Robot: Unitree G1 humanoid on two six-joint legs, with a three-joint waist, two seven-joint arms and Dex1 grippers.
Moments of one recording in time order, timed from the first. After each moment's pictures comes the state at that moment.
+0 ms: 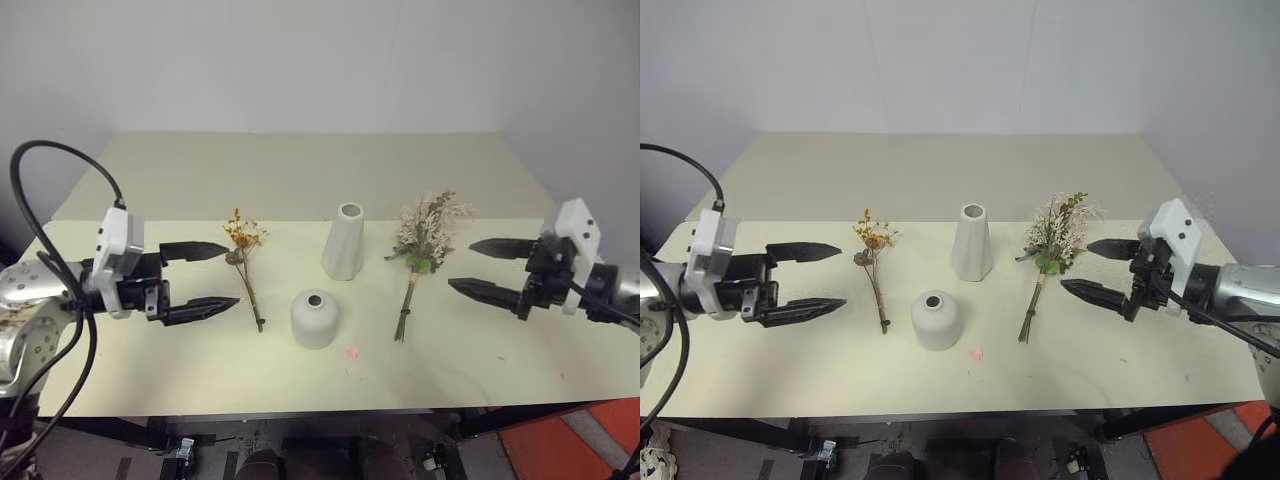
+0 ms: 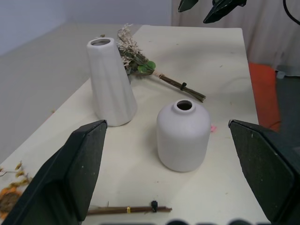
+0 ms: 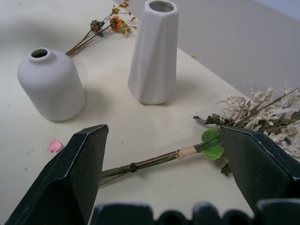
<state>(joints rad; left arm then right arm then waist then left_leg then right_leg) -0.24 0.95 0.34 -0.26 -0.72 0.48 -1.25 -0.26 -0.99 -0.32 -0.32 0.65 0.69 0.95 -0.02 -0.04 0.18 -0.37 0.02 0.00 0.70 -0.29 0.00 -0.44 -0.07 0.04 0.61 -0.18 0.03</state>
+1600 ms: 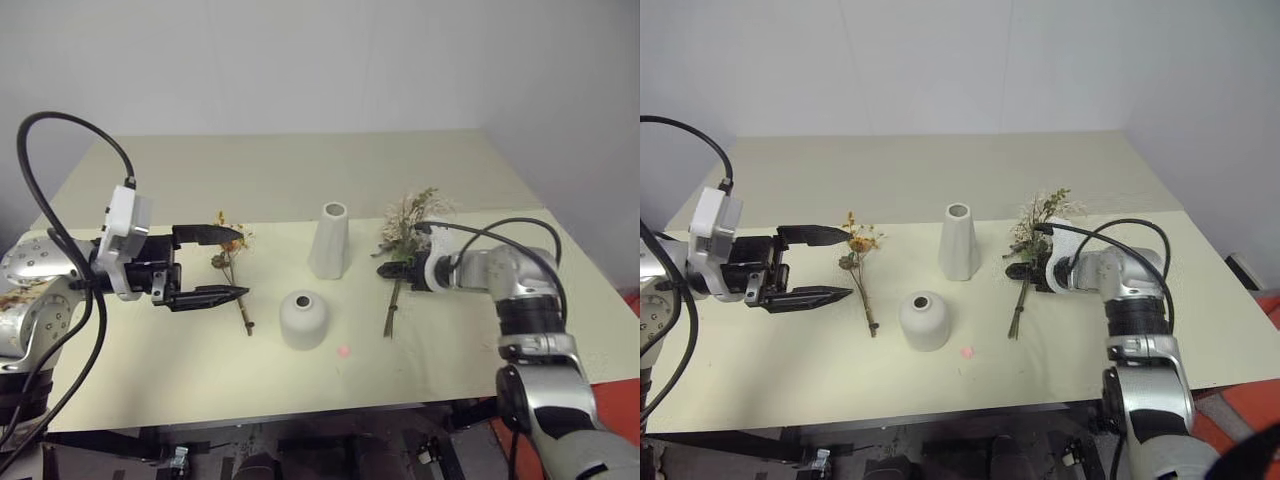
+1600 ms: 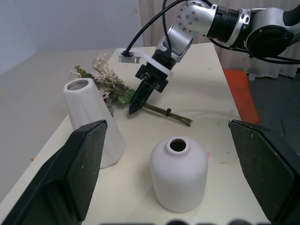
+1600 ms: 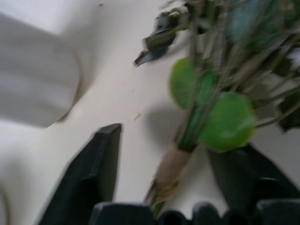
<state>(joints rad) -0.41 0.92 0.24 -0.20 -0.73 0.46 -1.31 -0.91 -0.42 -0.06 0.47 0.44 1.23 0.33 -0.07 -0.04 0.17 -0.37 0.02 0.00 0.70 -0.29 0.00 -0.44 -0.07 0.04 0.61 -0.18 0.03</state>
